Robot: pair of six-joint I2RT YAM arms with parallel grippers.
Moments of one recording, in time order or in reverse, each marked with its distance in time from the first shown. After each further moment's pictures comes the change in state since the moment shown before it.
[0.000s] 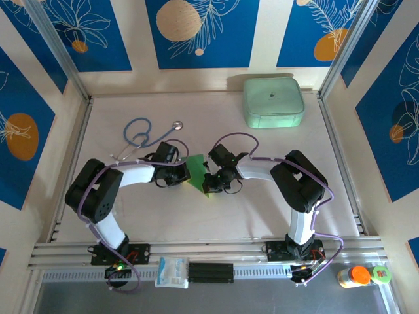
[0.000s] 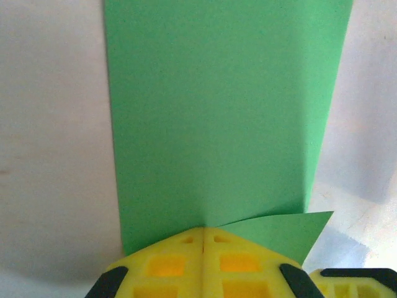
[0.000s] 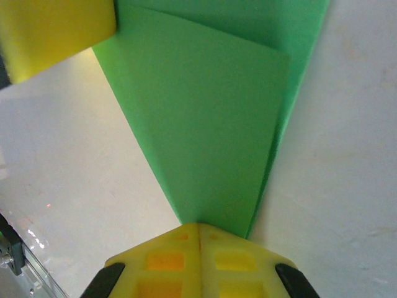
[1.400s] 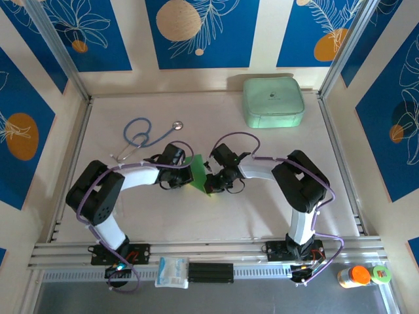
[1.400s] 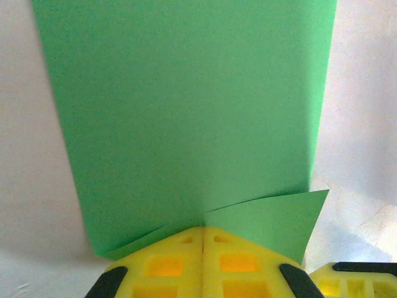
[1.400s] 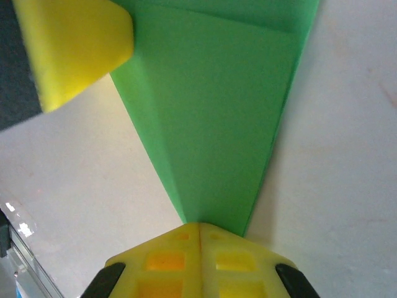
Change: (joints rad) left arm -0.094 -0.010 0.018 -0.037 -0.097 -0.054; right arm -0.022 -0.022 -0.025 -0.010 -0.026 -0.098
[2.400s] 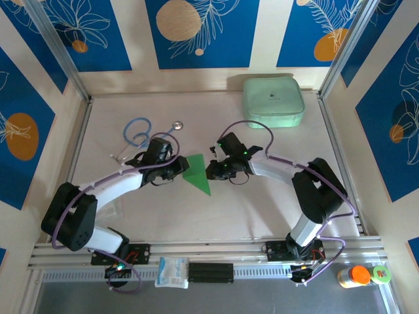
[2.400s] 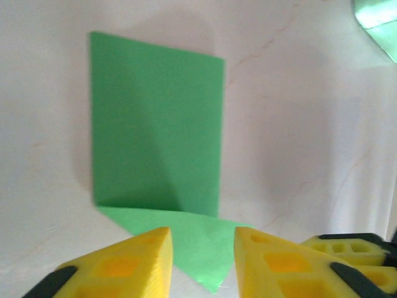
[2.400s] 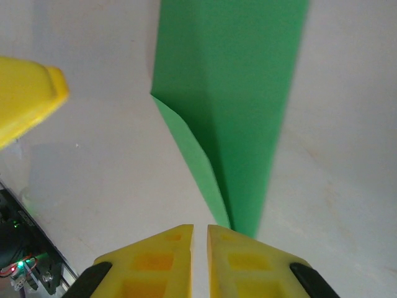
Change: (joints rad) left arm 0.058 -0.276 -0.062 -0.016 -0.032 -0.106; right arm -0.024 -0.143 0.056 -0.009 0.072 0.119
